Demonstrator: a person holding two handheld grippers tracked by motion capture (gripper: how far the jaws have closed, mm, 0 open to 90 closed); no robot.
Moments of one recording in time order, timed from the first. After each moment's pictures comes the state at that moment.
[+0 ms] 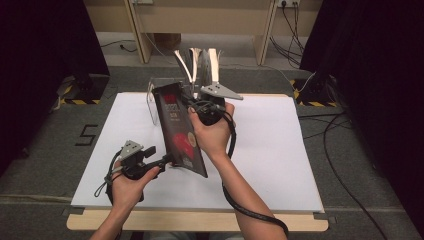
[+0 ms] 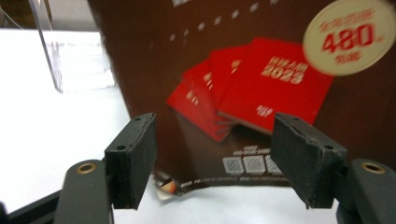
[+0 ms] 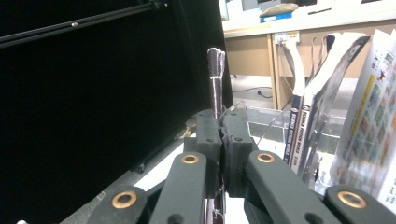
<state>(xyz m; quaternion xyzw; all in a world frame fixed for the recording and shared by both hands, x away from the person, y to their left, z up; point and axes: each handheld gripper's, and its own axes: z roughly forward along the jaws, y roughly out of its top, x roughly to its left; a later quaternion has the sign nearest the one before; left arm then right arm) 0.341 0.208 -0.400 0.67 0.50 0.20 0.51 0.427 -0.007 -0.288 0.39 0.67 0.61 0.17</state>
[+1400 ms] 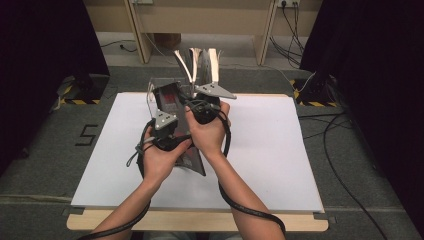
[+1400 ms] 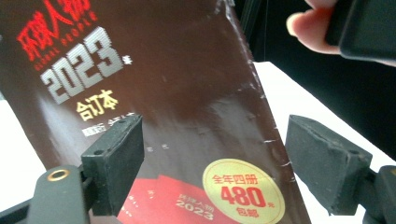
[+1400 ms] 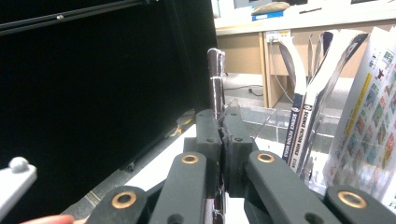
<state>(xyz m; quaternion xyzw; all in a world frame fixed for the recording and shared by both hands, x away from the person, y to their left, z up) 0.387 0.134 -0.344 0.69 0.48 0.24 0.49 0.434 0.004 -0.293 0.40 0.67 0.60 0.18</state>
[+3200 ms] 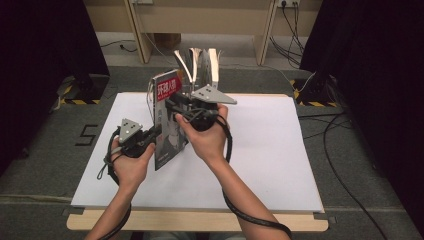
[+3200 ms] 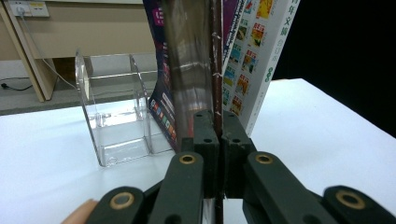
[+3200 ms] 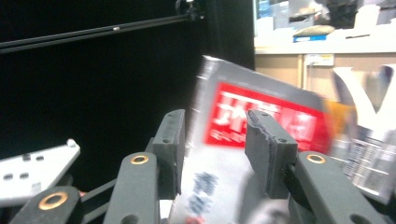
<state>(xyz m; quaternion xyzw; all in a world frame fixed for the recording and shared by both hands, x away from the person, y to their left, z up) 0.367 0.209 -0.356 0.64 0.48 0.30 0.52 0.407 0.002 -0.280 0.32 0.68 0.64 0.17</state>
